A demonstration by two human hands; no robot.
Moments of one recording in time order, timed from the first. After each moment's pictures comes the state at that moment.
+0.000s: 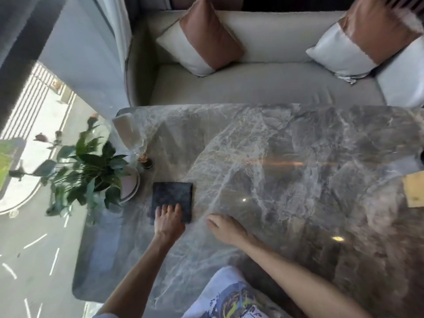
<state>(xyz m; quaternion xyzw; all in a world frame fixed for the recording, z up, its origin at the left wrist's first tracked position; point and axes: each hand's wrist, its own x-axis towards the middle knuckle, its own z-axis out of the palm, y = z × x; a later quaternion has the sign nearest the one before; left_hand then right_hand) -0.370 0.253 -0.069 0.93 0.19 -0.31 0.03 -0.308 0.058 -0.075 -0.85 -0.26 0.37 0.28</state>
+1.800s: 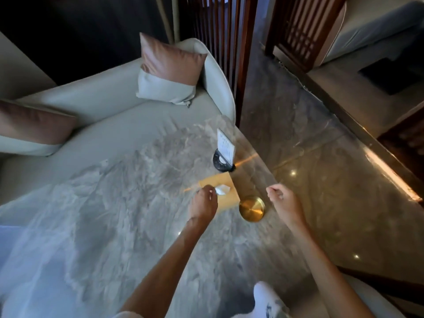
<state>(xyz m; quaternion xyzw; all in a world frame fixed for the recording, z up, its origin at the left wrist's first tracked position) -0.083 -0.499 0.034 0.93 0.05 -0.16 0.32 -0.133 -0.731 0.018 -0.85 0.27 0.06 0.45</state>
